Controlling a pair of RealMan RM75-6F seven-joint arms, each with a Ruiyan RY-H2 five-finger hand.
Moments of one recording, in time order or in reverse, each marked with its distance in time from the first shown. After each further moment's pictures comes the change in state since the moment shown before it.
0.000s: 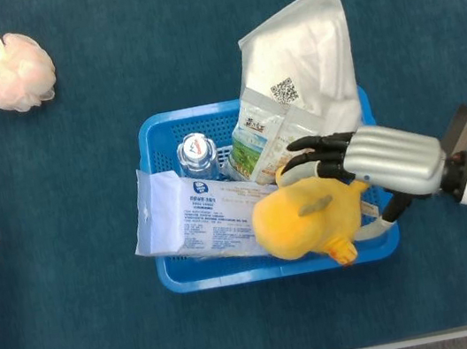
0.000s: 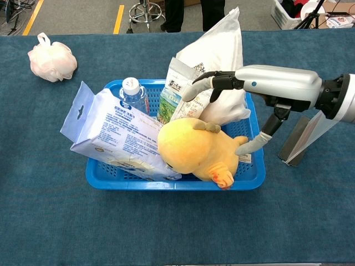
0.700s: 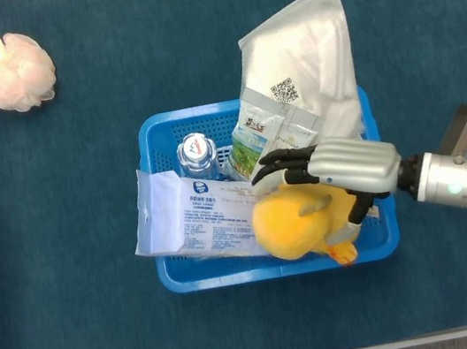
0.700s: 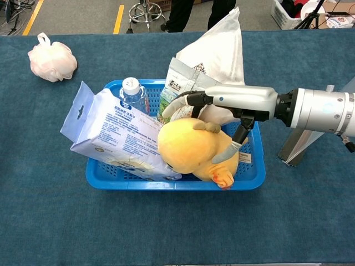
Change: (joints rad) left arm 0.015 0.002 0.007 0.014 -0.004 0.013 -0.029; right arm 0.106 -0.188 -0.037 0.168 0.040 -0.036 0.140
